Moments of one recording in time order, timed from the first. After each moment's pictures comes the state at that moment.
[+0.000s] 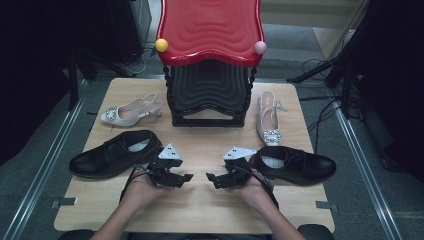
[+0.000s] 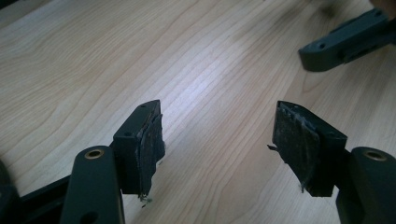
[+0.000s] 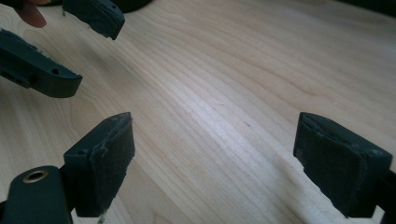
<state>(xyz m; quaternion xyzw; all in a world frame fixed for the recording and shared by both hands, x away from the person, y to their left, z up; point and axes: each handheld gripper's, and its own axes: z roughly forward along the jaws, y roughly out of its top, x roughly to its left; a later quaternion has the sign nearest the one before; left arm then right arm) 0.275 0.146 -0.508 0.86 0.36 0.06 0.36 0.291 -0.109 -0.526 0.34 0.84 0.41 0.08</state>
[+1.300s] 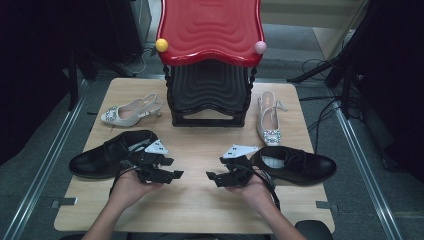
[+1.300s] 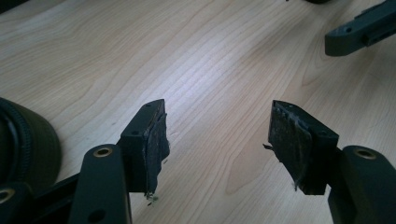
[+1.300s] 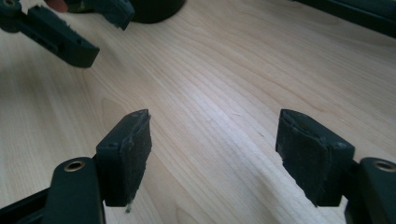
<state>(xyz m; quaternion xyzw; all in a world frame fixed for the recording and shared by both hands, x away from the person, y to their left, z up) 0.275 0.175 -0.493 0.85 0.38 0.04 0.36 0.288 -0.109 -0.507 0.32 0.85 0.42 0.05</state>
